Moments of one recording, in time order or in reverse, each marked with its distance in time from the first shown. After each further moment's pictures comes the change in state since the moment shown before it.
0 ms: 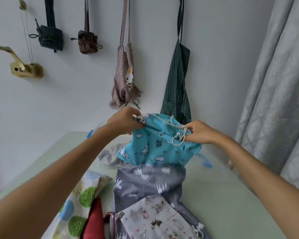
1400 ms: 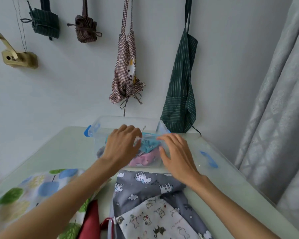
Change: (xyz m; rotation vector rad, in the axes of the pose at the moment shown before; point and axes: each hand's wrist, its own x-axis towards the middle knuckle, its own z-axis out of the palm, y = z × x) left_hand -0.003 -0.071 0.072 0.539 0.257 0.245; right_hand 0.018 0.010 0.129 -0.100 0.468 -0.432
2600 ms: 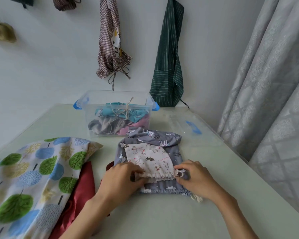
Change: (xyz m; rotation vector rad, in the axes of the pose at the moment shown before) left_hand -0.150 0.072 0.016 -0.281 -0.361 -0.135; right_hand -0.160 0.021 -0.046 0.055 -0.538 0.496
